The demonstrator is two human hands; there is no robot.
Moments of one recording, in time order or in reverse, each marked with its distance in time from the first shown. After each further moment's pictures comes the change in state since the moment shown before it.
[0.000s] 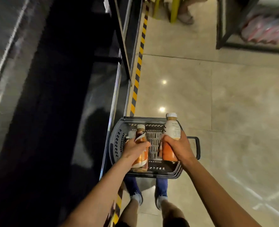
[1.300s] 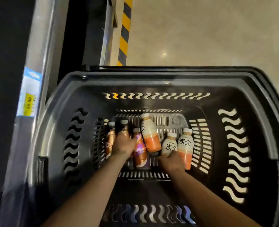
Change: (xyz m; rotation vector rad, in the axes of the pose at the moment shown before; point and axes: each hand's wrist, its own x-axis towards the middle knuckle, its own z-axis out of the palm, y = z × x) left_hand 0.537 -0.254 0.061 0.449 0.231 -0.059; right_hand 0.363 0.430 0.163 -0.414 0.054 0.590
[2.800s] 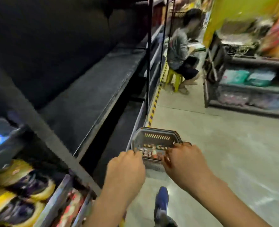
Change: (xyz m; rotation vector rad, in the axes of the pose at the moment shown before) left_hand -1.095 -0.260 -0.259 0.721 0.760 0.735; right_hand -0.989 0.409 -0.239 -0.970 0.812 -1.278
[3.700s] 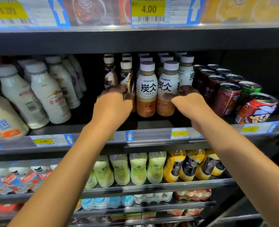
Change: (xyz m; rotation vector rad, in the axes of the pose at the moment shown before) left_hand -0.396 -0.263 -0.129 -0.151 0.713 -1.445; right_hand -0.081 -0.445 -0.148 1.144 -0.404 -0.849
